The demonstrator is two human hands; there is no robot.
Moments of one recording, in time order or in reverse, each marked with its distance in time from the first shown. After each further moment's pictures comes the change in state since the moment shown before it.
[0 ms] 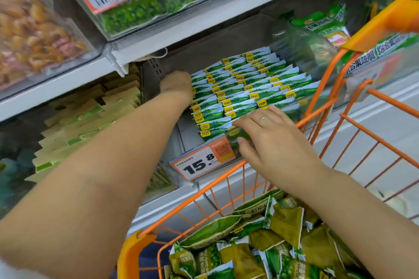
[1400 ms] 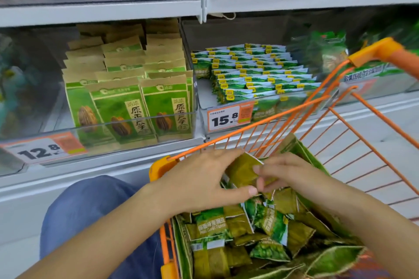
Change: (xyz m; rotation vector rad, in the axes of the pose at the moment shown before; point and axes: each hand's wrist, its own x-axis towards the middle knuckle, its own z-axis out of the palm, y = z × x) left_hand -0.271 -0.053 0.057 -0.733 -0.110 0.646; right_hand -0.064 -0.080 -0.060 0.935 -0.772 0.594
